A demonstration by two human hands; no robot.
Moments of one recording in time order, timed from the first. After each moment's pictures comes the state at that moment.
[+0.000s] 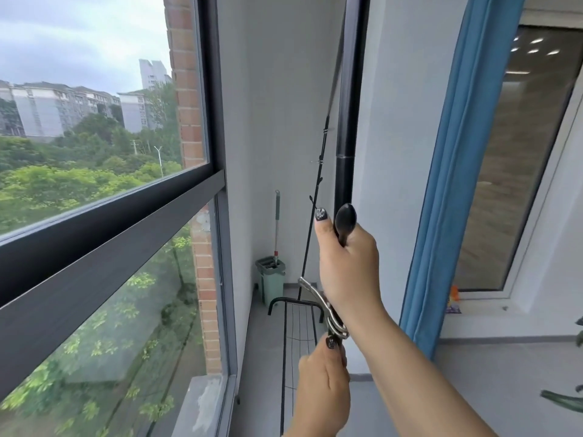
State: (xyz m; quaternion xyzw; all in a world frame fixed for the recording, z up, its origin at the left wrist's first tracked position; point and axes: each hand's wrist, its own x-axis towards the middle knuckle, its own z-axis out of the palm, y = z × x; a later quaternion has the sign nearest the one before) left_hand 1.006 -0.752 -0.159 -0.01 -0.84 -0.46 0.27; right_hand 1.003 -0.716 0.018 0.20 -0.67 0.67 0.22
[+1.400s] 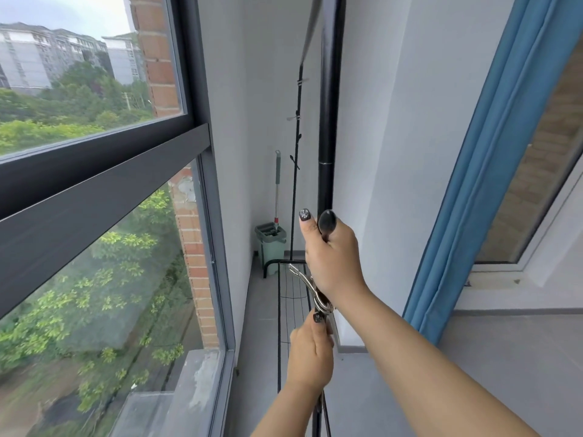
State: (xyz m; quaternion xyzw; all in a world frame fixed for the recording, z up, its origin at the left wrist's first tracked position) left_hand 0.855 -0.801 -0.218 0.05 -0.79 -0.56 0.26; right_hand 0.823 -0.773 -0.061 0.21 -0.73 0.63 0.16
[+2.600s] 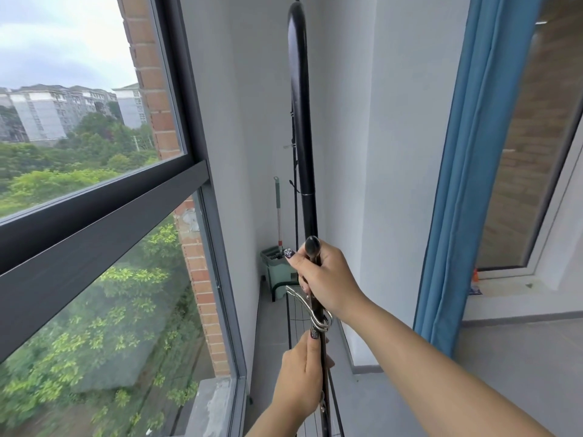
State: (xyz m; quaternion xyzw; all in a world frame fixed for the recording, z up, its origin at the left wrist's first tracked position) left_hand 0.895 -0.801 -0.202 0.05 -0.82 -0.55 0.15; right_hand 0.832 -0.737 -0.070 0.28 -0.70 0.66 0.01
